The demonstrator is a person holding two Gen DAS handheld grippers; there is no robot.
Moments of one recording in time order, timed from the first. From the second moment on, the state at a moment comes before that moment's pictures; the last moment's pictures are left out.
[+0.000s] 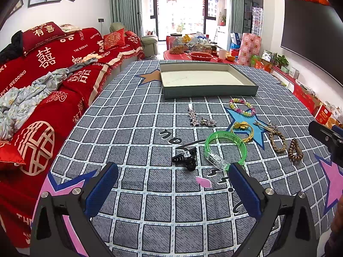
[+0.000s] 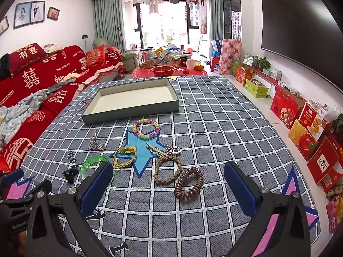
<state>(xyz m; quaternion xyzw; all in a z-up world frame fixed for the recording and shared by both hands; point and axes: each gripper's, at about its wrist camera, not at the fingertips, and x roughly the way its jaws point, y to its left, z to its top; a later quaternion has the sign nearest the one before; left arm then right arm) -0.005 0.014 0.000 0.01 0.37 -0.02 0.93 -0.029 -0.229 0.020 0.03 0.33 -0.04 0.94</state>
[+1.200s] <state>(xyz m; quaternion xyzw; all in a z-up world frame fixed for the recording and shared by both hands) -0.006 0.018 0.000 0.01 0.37 -0.02 0.93 -0.031 -0.229 0.020 0.03 0.32 -0.04 0.94</state>
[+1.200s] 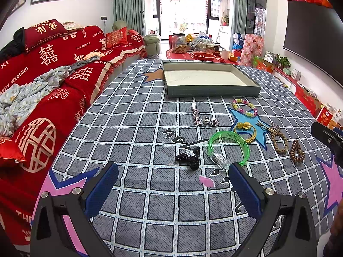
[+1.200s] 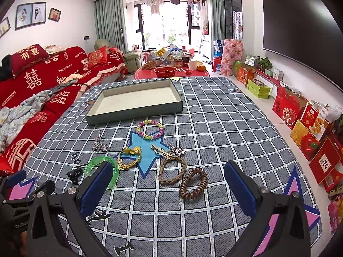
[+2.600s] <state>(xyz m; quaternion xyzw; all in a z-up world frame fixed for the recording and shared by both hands) -0.006 0.019 0.000 0.01 0.37 -0.02 0.93 -0.031 -0.228 0.019 0.03 0.32 -0.04 0.94</state>
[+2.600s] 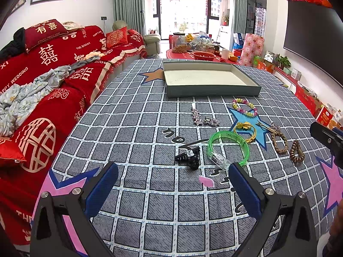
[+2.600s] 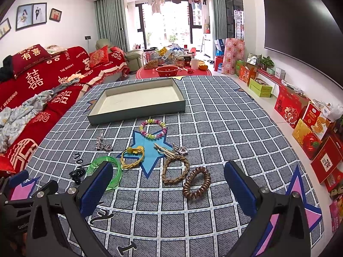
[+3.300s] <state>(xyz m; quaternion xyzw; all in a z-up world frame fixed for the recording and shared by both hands) -0.006 0.020 0.000 0.01 0.37 -0.02 0.93 -0.031 -0.229 0.019 0.03 0.32 -0.04 0.94</state>
